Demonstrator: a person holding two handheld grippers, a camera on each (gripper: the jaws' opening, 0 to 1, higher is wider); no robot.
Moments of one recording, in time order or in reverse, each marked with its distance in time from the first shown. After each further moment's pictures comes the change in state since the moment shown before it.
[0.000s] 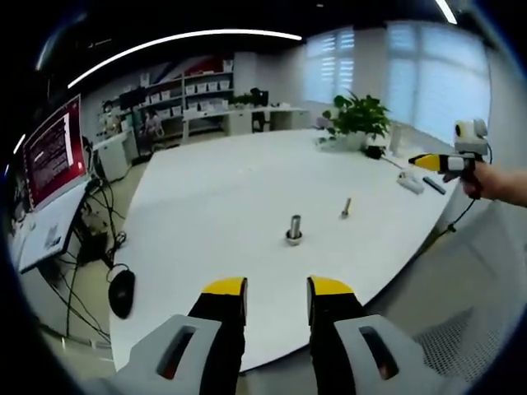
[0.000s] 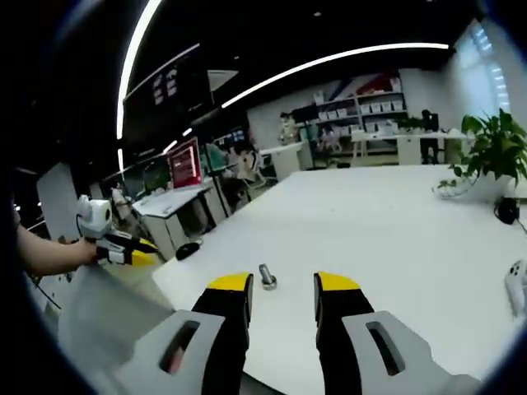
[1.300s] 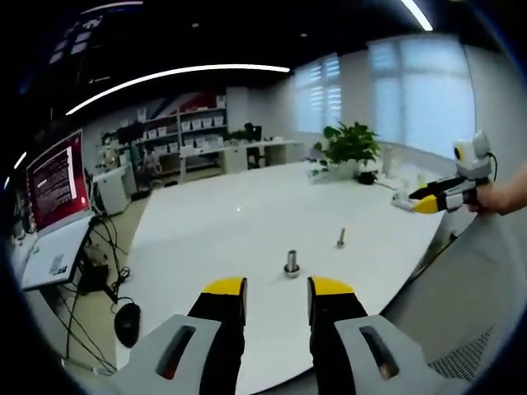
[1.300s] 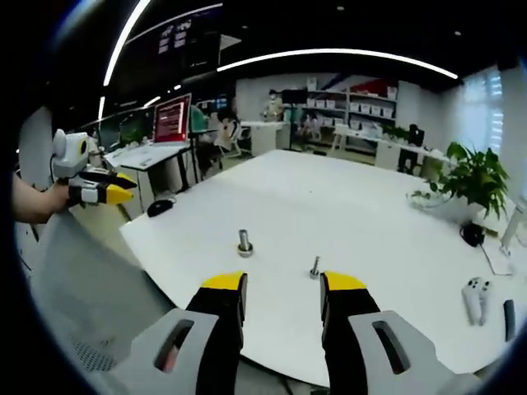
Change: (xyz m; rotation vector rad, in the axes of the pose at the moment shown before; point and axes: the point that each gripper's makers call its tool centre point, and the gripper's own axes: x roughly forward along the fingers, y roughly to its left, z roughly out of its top) left arm -0.011 -0.007 0.030 0.073 -0.173 0.003; right arm -0.007 0.002 -0.034 -0.207 0.135 -0.179
